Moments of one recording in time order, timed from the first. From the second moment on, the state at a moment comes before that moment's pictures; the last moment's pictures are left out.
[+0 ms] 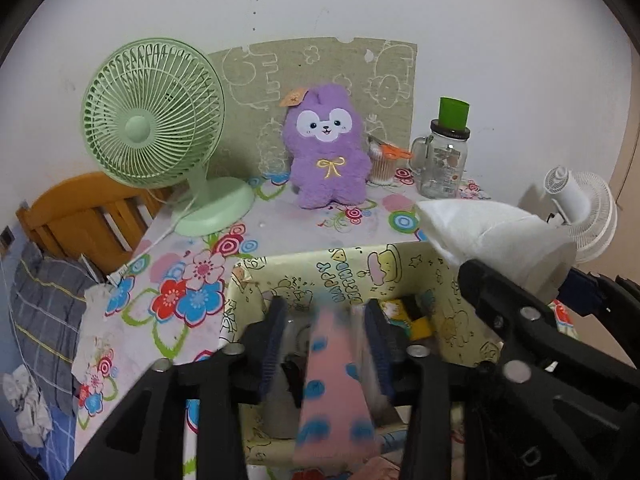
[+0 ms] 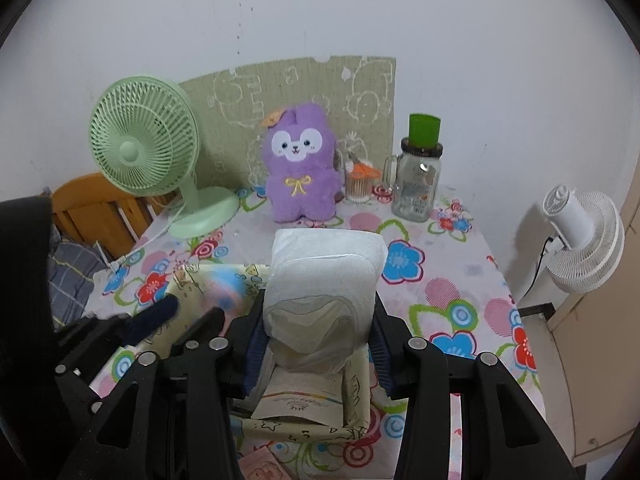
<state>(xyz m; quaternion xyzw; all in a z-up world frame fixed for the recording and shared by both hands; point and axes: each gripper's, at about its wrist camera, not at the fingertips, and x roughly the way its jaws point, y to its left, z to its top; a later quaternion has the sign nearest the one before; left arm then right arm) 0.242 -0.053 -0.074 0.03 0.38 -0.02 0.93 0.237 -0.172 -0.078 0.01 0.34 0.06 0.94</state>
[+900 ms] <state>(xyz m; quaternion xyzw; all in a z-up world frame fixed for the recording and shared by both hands) 0.203 -0.046 -0.078 0.02 0.41 -0.05 0.91 0.199 -0.166 -0.082 -0.01 0.35 0.04 0.94</state>
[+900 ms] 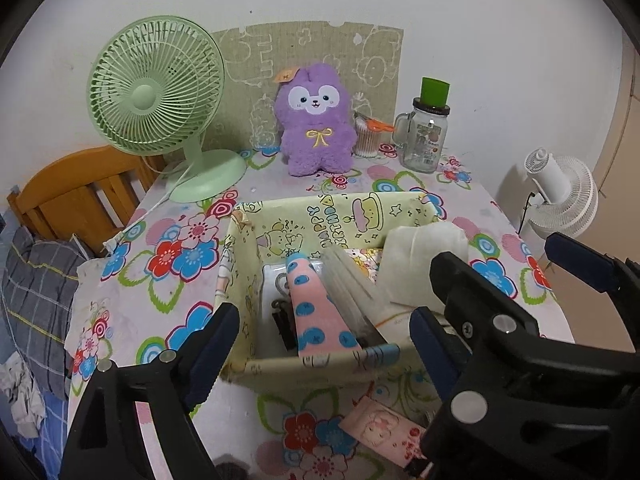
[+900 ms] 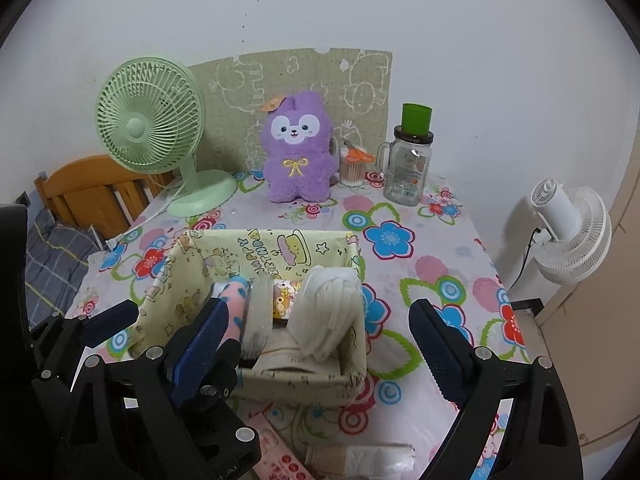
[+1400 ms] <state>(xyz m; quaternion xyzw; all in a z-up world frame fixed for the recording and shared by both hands) 0.156 -0.052 -0.058 0.03 0.38 -0.04 0.92 0.150 -0.172 -0.064 -0.01 0.33 0.04 0.94</state>
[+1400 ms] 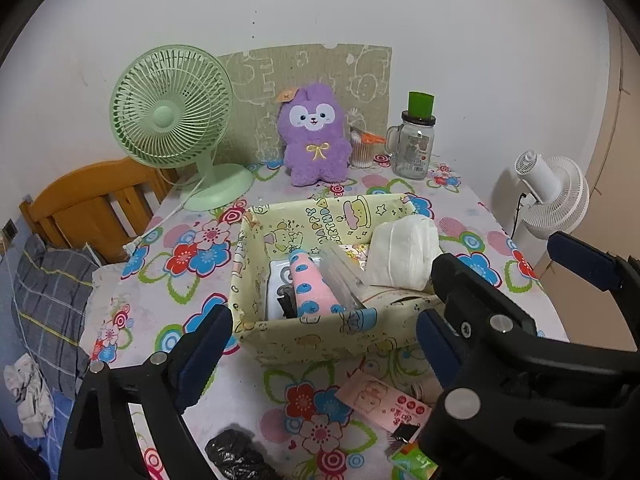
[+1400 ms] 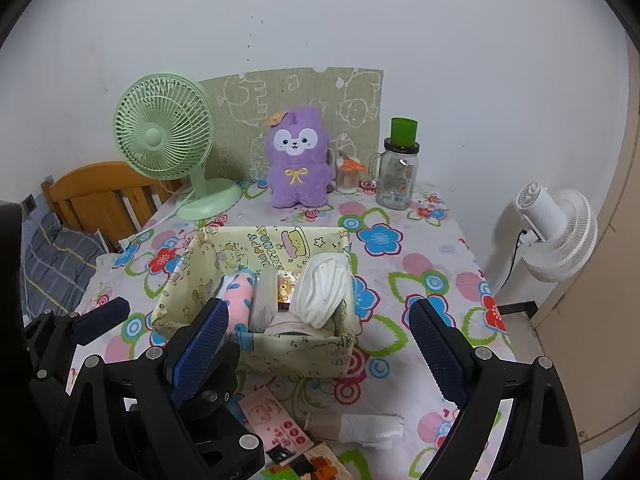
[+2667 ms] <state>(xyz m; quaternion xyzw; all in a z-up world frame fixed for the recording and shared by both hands) 0.075 -0.054 -0.055 0.03 0.37 -0.04 0.93 0.066 -0.179 -0.062 -0.01 0.30 0.05 0.95</state>
